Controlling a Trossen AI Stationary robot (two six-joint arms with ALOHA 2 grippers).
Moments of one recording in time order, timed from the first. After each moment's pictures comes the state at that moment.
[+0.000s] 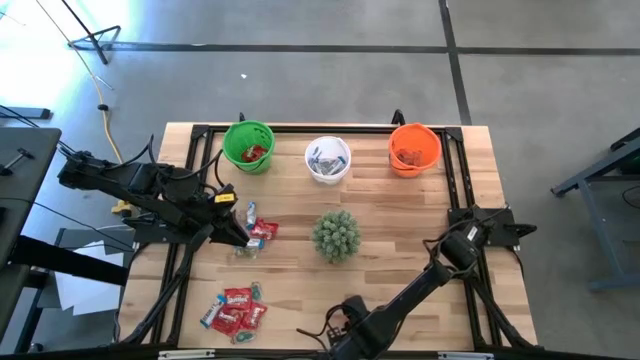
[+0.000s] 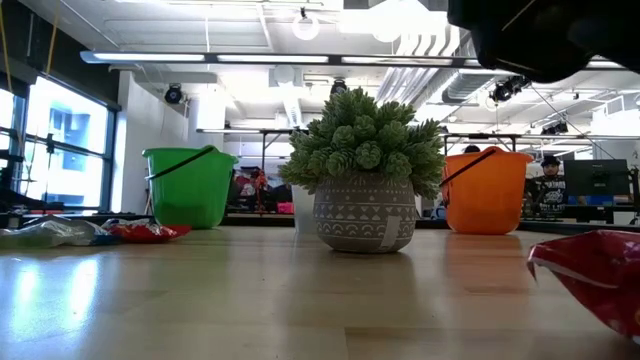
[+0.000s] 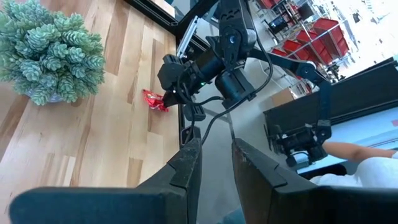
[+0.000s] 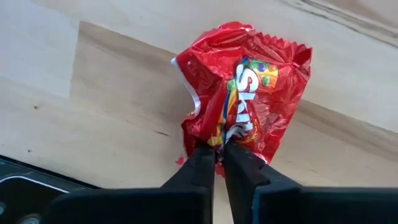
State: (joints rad) left arm -0.27 0.78 0.90 -0.49 0.25 -0.73; right arm 0.71 2.43 1.99 -1.08 0.07 1.95
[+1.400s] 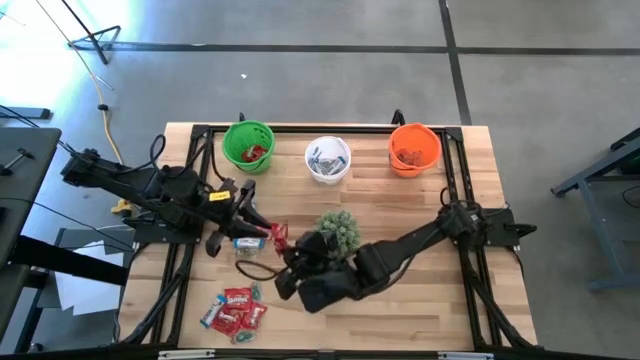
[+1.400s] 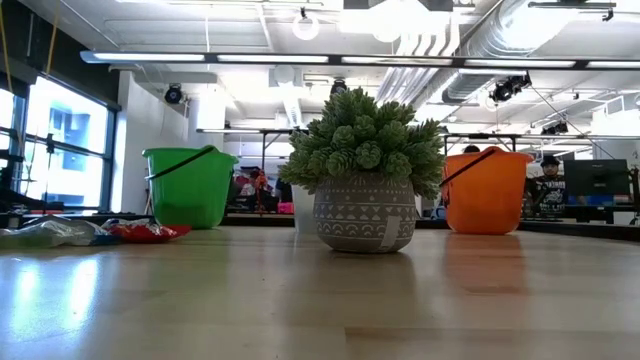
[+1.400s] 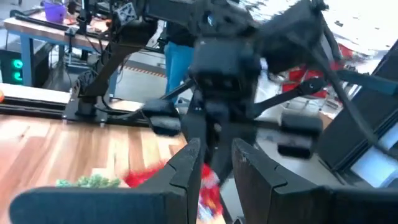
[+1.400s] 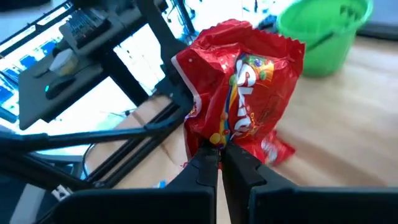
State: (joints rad) left arm -0.30 0.89 0.90 -0.08 0.05 -0.29; right arm 0.48 2.21 2.36 -0.84 0.82 1.01
